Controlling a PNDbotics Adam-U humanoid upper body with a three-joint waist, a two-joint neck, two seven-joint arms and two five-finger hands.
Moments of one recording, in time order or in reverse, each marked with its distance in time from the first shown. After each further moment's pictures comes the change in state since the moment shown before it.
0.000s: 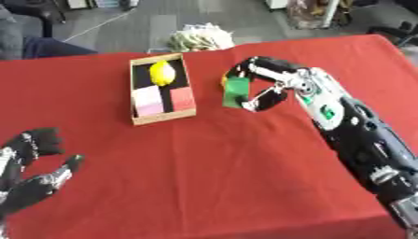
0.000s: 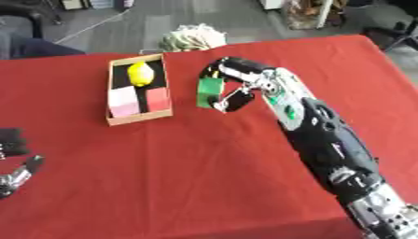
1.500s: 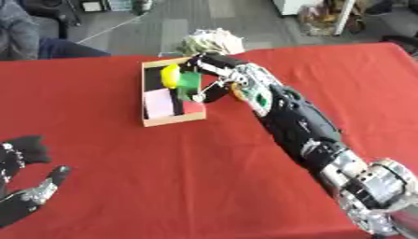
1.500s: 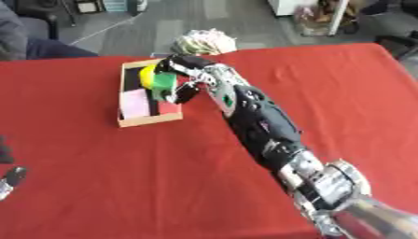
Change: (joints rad) left arm -0.045 -0.030 -0.031 -0.001 0.007 -0.029 -0.045; right arm -0.116 0.147 -0.075 0.327 0.182 -0.058 -0.035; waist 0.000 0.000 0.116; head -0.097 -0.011
